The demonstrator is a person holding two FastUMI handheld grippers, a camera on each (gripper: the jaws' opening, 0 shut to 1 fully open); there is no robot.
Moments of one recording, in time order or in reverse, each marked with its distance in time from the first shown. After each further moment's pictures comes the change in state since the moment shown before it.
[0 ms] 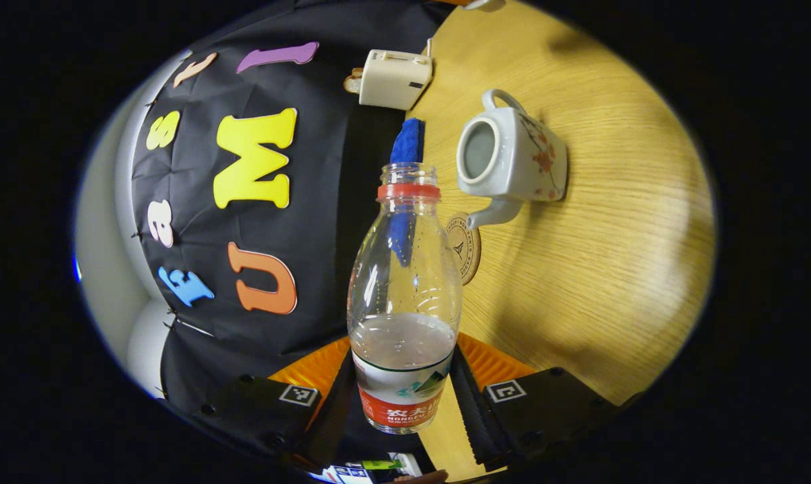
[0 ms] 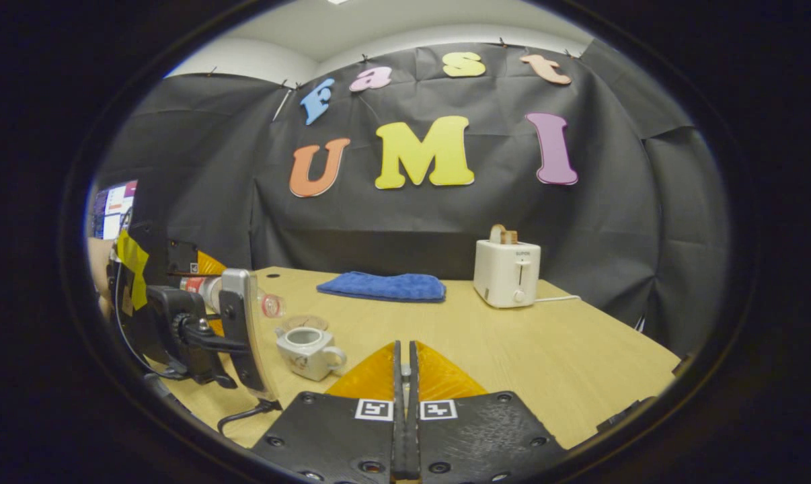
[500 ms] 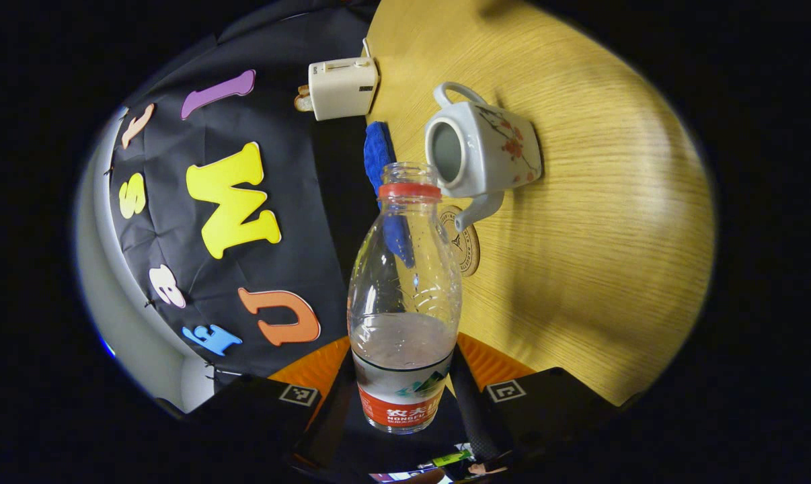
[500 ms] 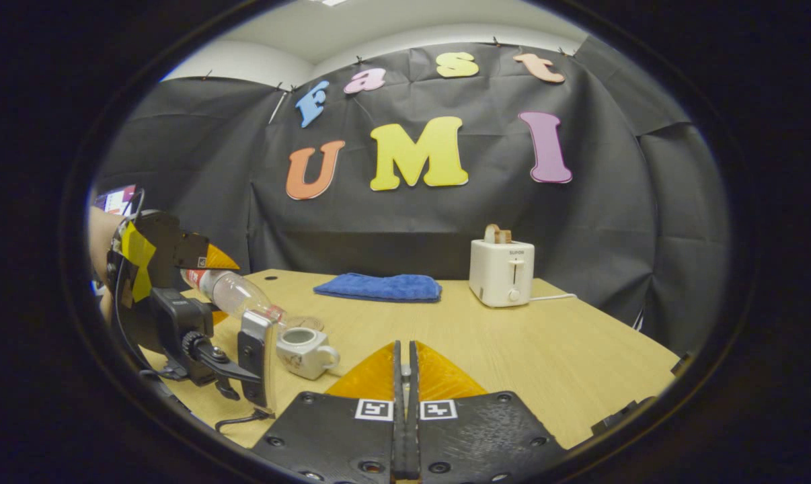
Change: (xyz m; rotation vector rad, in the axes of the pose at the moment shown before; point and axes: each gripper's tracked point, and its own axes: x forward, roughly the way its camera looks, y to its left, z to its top) left arm -0.009 0.016 0.010 0.261 0.020 0.011; right arm -0.006 -0.009 0.002 0.015 -0.006 -0.002
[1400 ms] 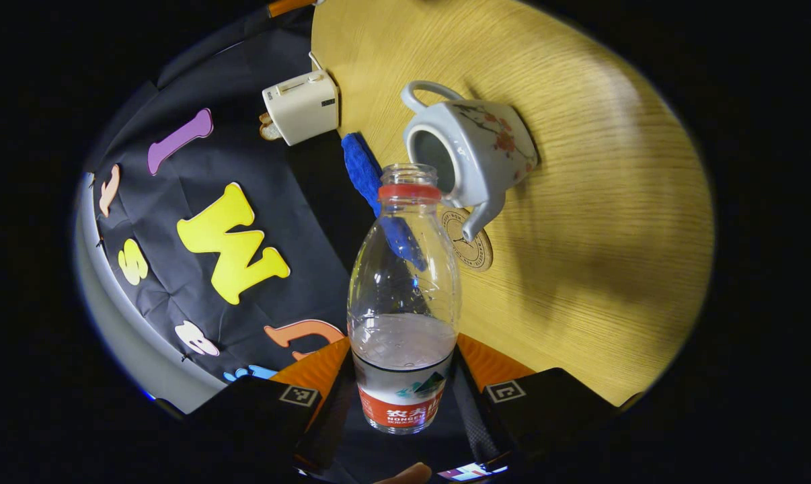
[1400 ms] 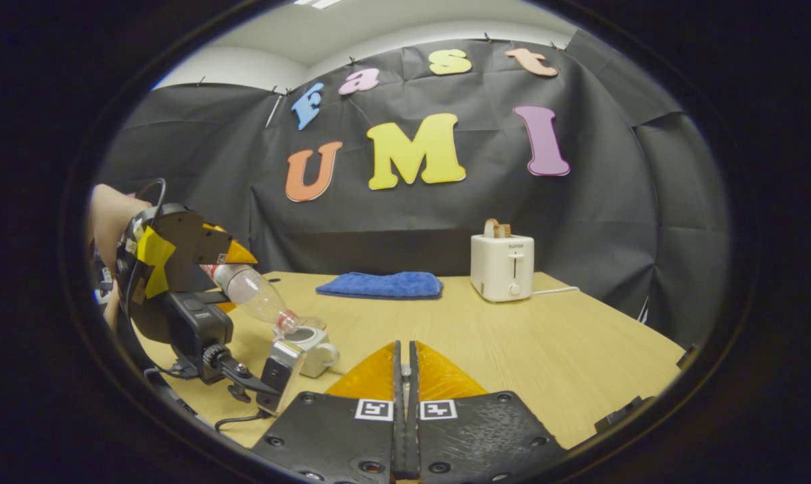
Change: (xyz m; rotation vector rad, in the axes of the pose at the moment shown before) left arm 0.009 0.023 0.011 0.222 -0.001 0.019; right arm -0.003 -0.004 -0.004 0.029 0.005 0.019
